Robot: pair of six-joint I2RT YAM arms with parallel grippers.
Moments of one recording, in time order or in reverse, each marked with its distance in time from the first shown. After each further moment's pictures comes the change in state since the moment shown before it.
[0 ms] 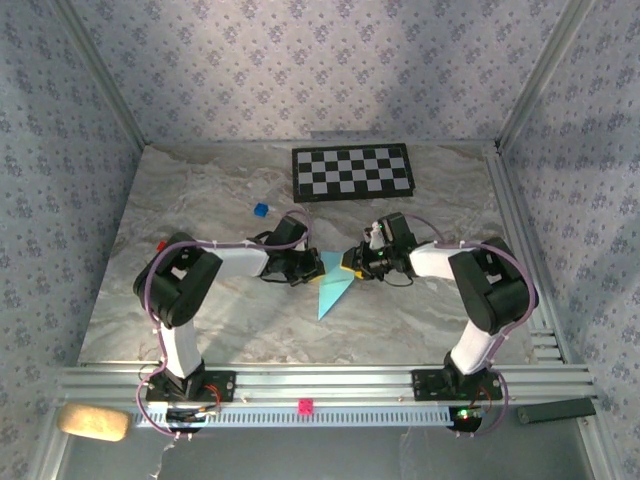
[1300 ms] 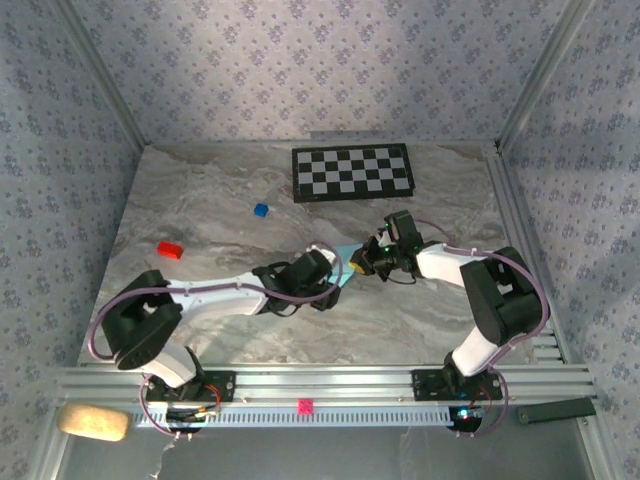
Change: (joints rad) left arm -0.364 -0.274 -0.088 -0.138 -0.525 0.455; right arm -0.010 -0.094 -0.027 -0.042 0.089 0.304
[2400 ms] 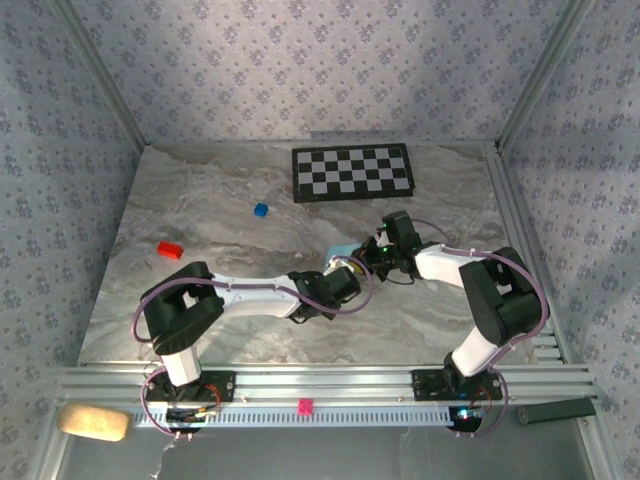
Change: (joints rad) left arm -0.111 0.195 0.154 -0.156 -0.271 0.072; right arm 0.012 0.000 -0.004 0.022 0.016 0.011
